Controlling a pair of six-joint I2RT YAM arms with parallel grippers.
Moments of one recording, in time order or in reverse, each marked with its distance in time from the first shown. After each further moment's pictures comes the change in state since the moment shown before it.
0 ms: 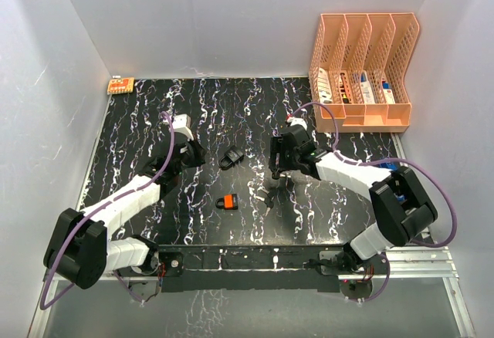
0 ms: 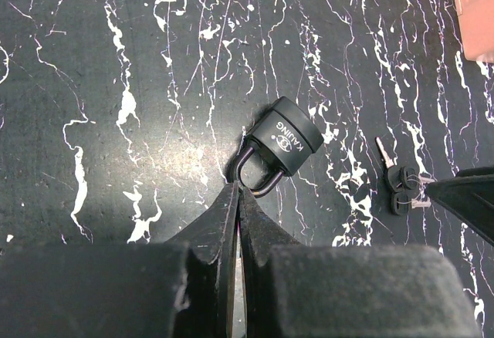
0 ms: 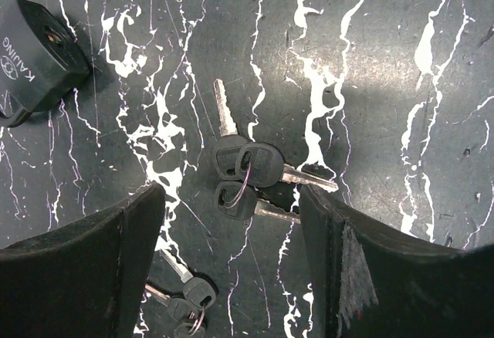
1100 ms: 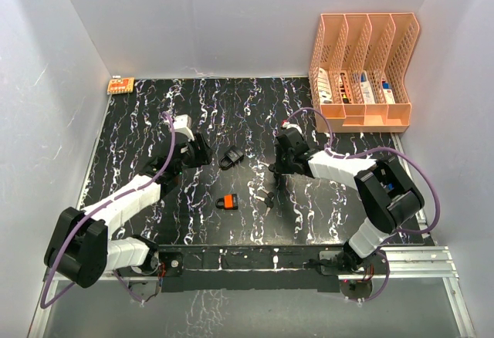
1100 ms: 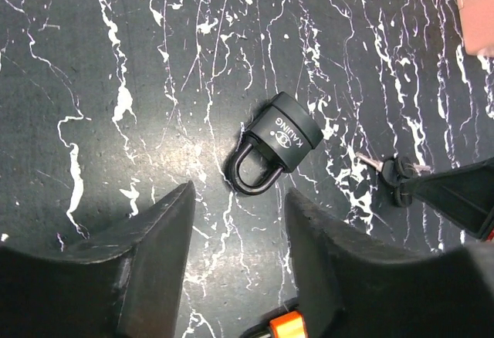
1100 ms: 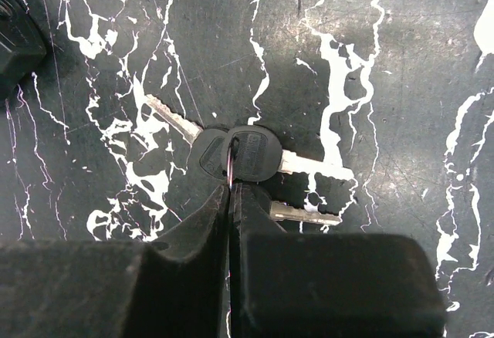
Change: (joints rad) left arm 0.000 0.008 0.000 -0.002 0.009 0.002; right arm 0.000 0.122 0.009 0.023 -0.050 0.020
